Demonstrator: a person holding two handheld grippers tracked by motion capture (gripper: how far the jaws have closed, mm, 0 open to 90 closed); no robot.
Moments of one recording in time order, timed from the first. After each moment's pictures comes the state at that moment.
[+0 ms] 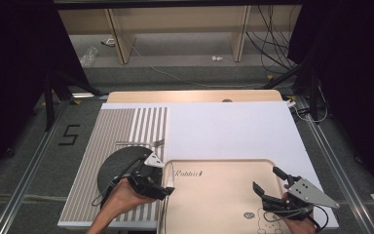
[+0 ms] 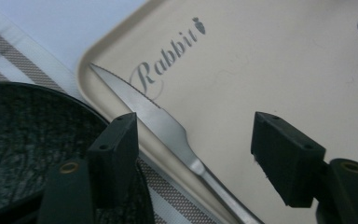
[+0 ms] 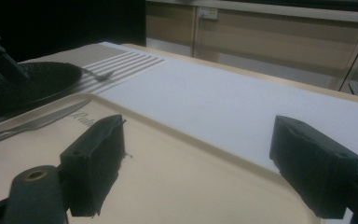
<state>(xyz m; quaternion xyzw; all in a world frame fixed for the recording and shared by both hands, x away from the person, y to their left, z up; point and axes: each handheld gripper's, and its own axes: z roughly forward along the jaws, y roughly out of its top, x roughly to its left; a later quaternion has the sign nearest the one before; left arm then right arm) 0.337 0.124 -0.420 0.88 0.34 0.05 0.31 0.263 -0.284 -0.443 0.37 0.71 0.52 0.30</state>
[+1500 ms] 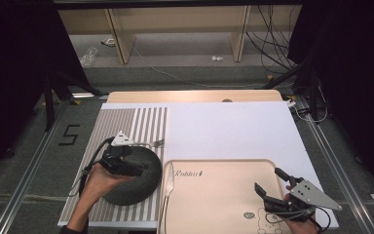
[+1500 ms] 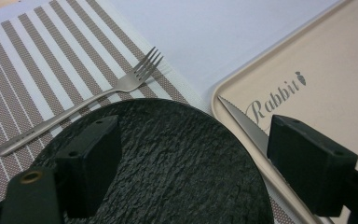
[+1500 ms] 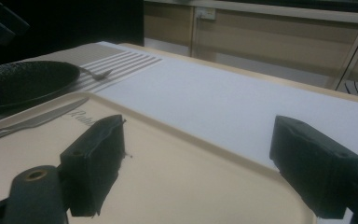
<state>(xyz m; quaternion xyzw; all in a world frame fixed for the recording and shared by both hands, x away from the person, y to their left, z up) 0.367 0.189 -0.397 0.83 0.42 0.15 0.35 0.259 -0.287 -0.444 0.37 0.70 0.52 0.30</state>
